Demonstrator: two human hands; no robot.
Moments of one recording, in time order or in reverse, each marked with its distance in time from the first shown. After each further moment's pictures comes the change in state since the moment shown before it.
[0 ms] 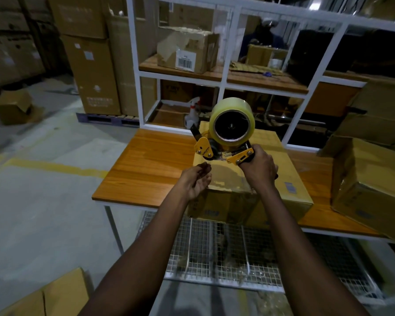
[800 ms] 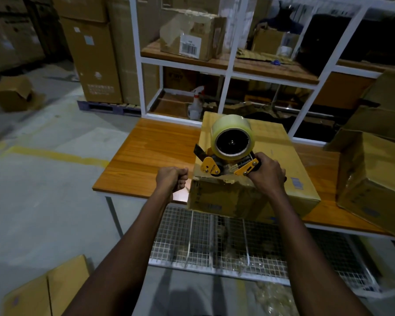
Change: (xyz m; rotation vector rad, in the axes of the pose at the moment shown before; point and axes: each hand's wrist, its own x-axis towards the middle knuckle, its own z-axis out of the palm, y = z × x) left_hand 0.015 0.005 -0.070 0.378 0.258 0.241; right_hand -0.007 0.042 0.013 -0.093 -0.130 -0.064
